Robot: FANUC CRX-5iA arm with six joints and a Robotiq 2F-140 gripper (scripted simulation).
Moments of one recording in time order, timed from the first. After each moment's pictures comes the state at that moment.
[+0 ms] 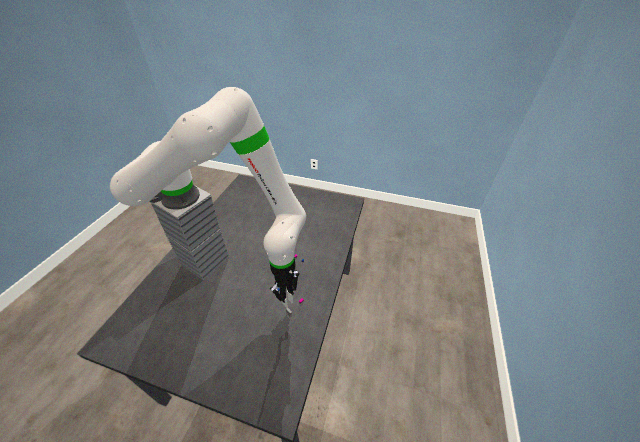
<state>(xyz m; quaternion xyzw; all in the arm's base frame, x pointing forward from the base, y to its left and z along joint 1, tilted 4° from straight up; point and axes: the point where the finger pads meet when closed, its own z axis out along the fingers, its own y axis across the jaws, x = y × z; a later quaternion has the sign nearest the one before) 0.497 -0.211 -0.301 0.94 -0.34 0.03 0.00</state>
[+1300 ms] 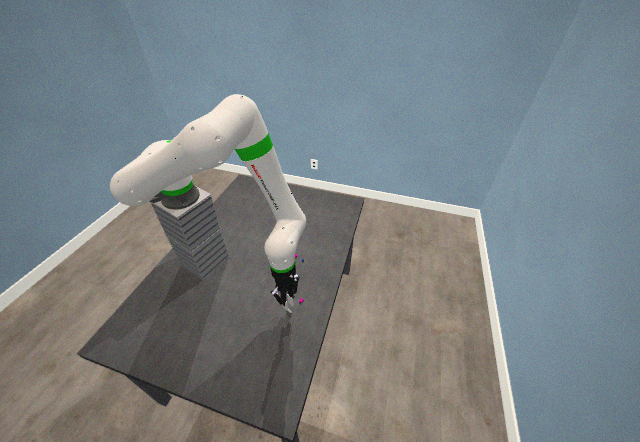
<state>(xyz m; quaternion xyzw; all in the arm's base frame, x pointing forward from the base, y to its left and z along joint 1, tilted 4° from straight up) 0.499 -0.212 -0.326 0.94 -0.34 0.03 0.00</state>
